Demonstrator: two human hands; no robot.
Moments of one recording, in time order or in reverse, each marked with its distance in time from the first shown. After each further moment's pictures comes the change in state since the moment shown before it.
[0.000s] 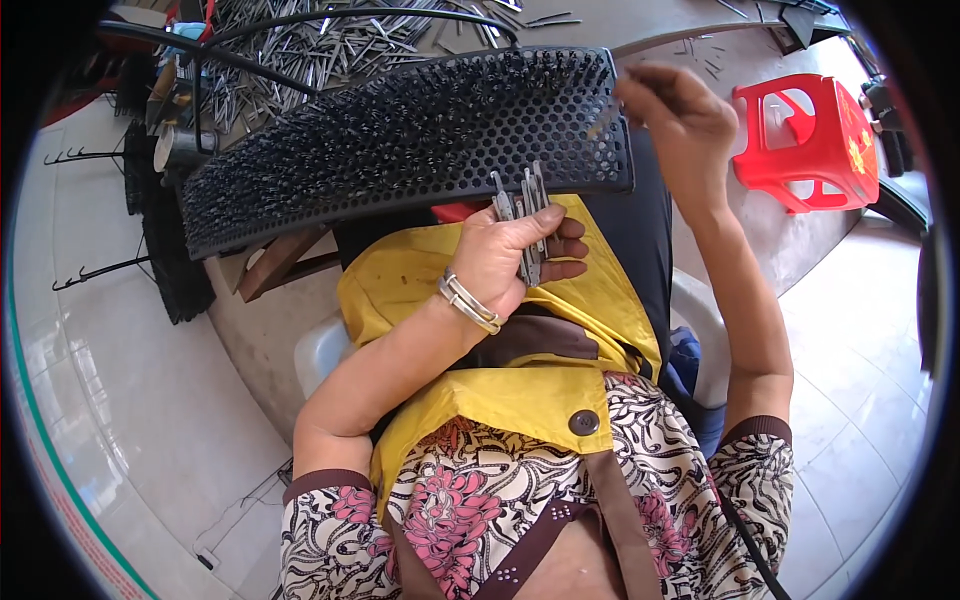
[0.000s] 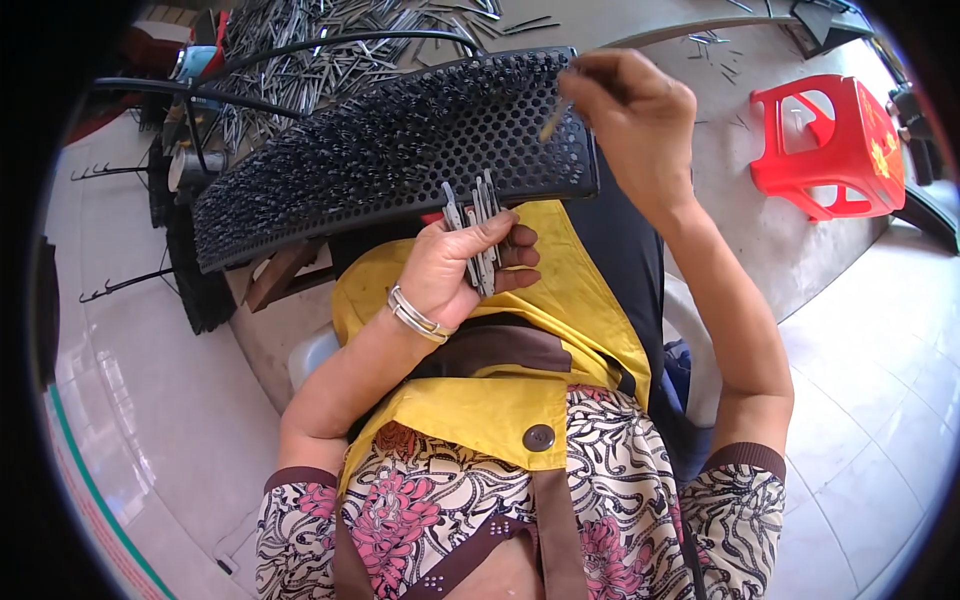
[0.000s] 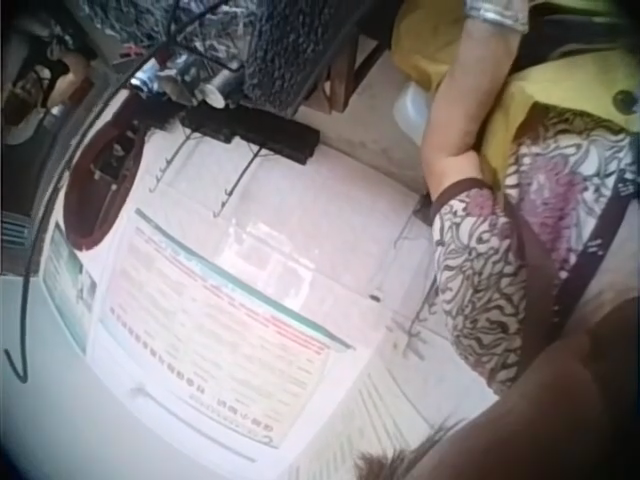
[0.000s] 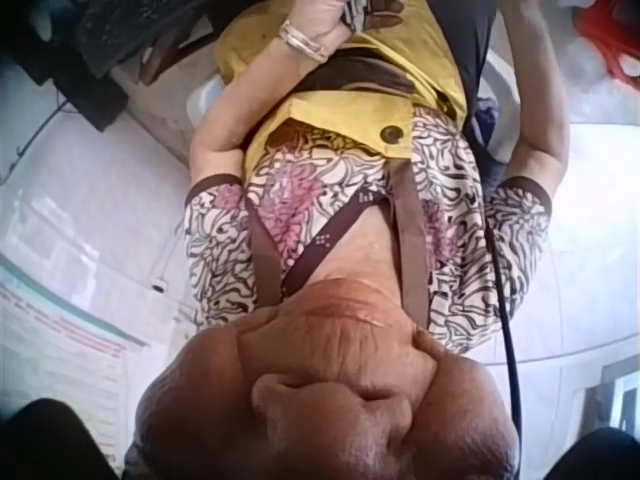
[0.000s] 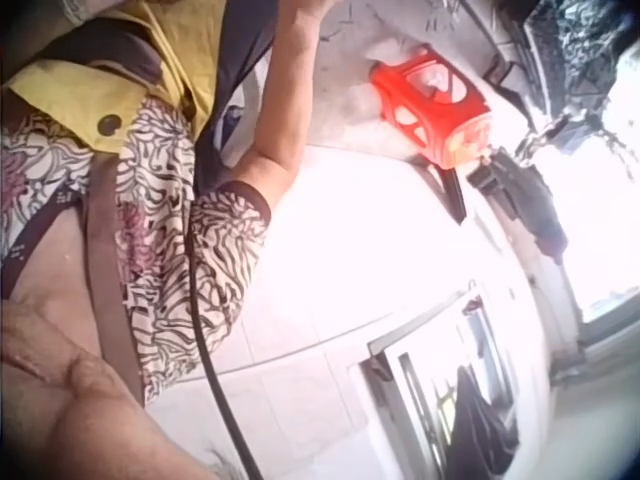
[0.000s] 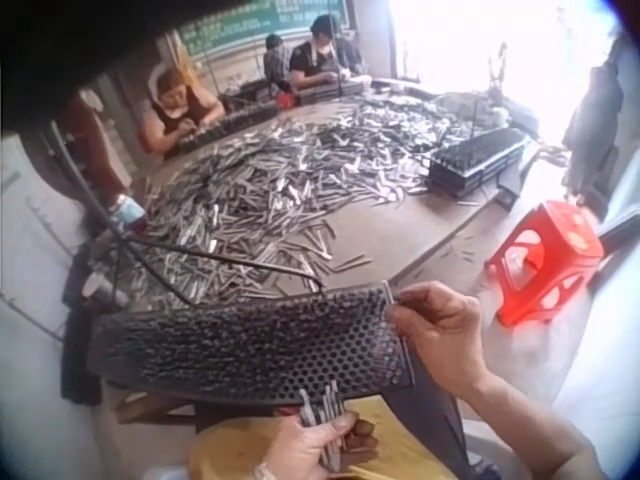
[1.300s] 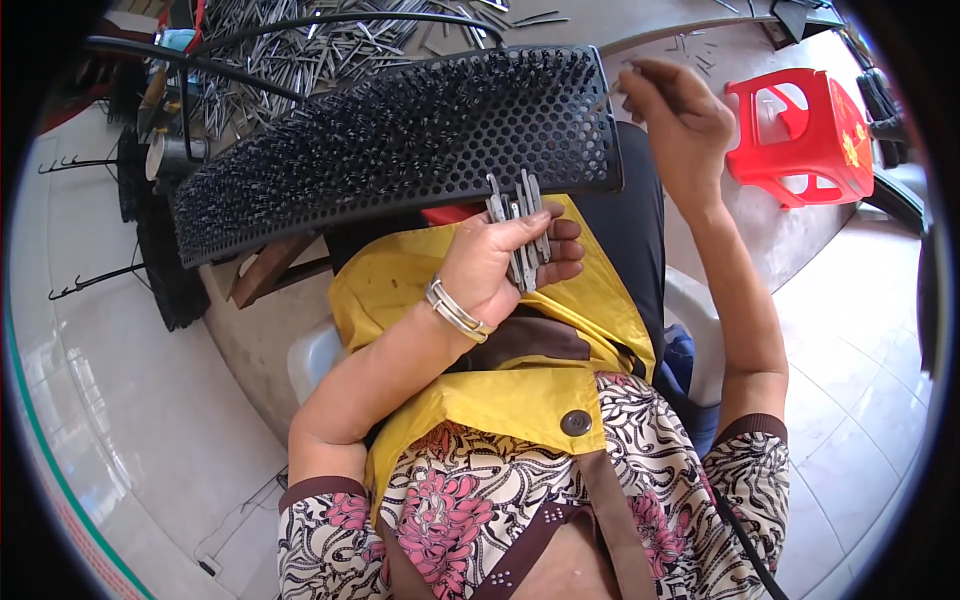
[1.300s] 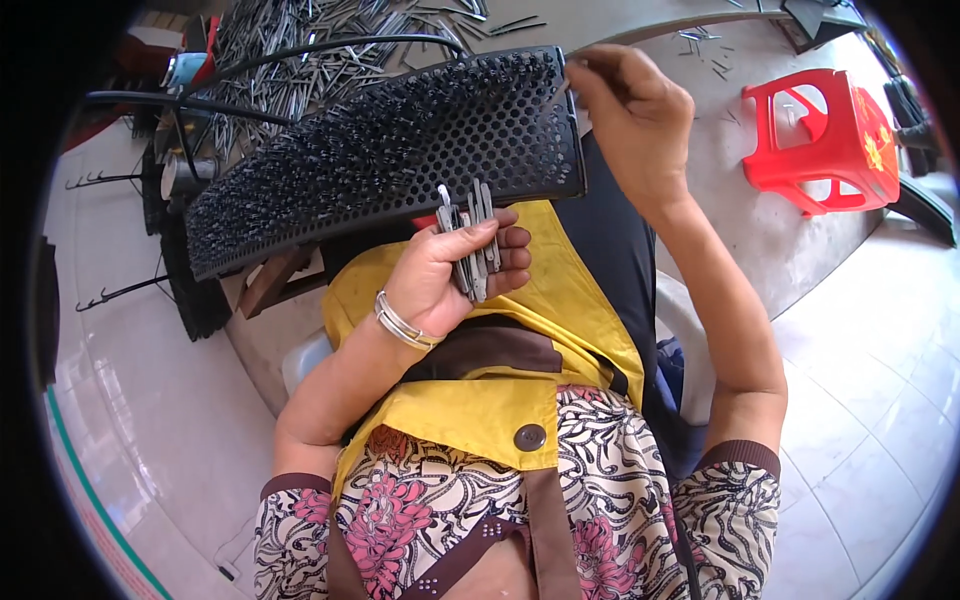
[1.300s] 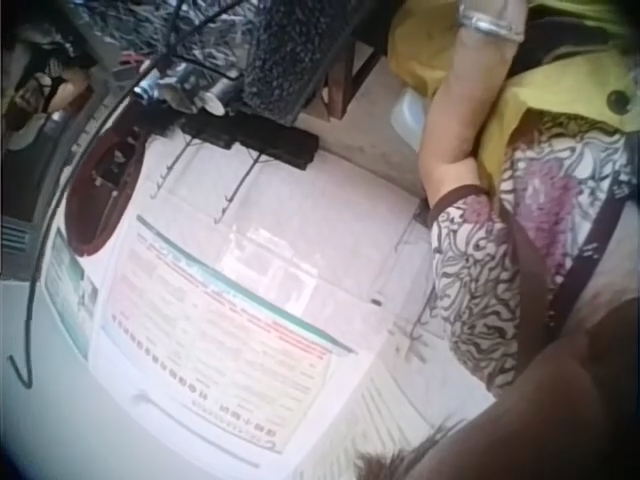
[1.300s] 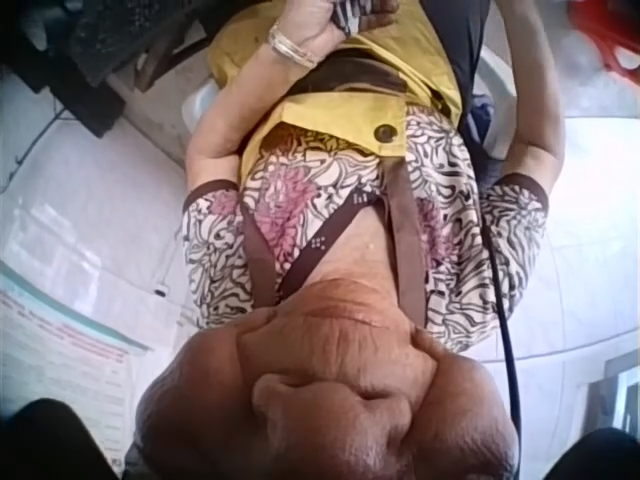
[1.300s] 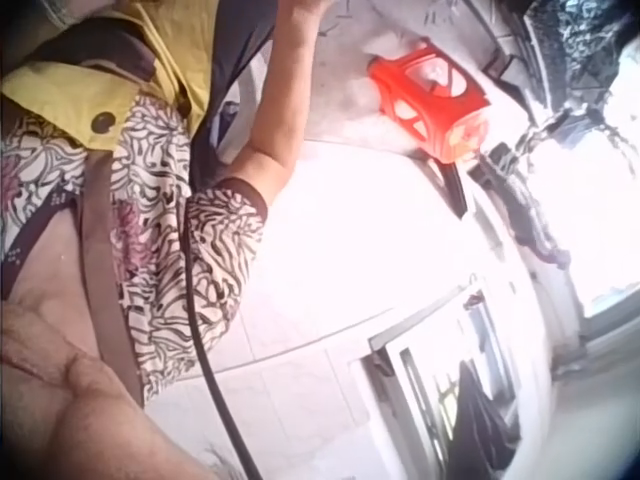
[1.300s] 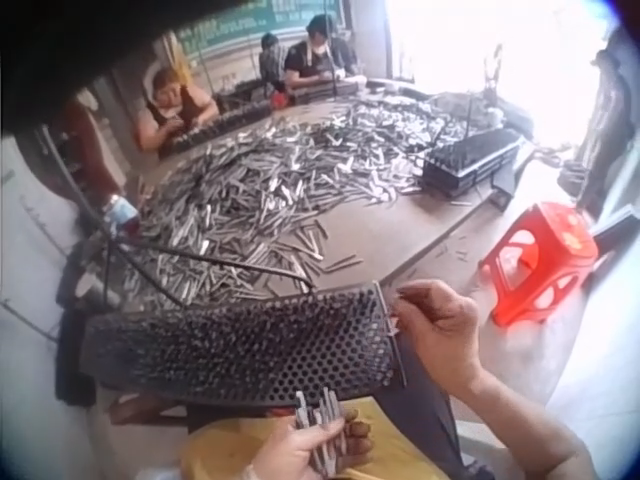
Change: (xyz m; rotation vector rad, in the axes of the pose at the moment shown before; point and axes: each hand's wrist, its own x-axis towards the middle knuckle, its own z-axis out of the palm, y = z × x) left_hand -0.001 0.001 0.001 -0.077 -0.045 -0.087; right_hand 0.003 0.009 -0.006 -0.066 0.113 -0.028
